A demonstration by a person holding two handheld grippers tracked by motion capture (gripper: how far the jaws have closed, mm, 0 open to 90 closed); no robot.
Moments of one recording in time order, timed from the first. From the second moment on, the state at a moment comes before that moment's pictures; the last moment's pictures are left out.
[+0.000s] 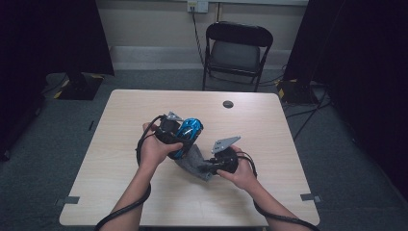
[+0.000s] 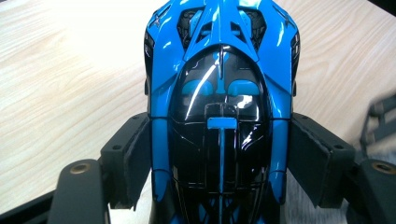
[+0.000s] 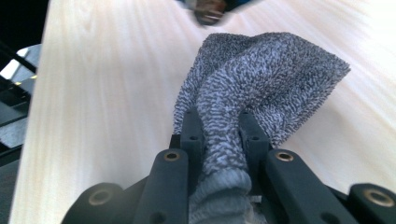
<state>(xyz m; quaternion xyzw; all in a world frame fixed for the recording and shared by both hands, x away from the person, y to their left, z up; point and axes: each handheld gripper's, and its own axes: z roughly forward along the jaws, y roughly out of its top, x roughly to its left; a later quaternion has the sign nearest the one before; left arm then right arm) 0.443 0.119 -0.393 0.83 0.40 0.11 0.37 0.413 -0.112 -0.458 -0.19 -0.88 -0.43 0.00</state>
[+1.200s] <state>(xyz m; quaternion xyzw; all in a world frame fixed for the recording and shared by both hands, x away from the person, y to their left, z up) 0.410 0.120 -0.420 0.86 0.38 0.11 0.34 0.448 -0.138 -0.420 -0.25 -0.85 -0.46 -0.06</state>
